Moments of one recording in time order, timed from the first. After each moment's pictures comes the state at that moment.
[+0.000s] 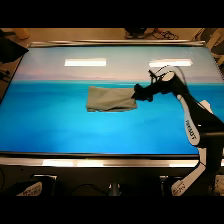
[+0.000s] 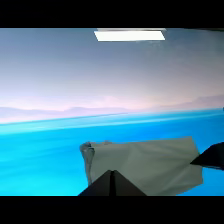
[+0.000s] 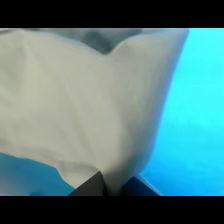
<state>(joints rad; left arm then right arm) 0.09 -1.19 1.78 1.03 -1.29 -1.44 0.03 -1.86 1.65 -0.81 1.19 1.53</state>
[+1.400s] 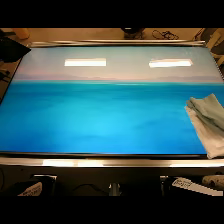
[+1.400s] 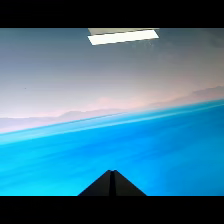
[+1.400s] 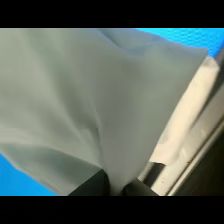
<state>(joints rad) 0.06 -1.18 1.78 1.01 -1.29 -1.37 -0.92 -1.41 1.52 -1.48 1.61 1.86</state>
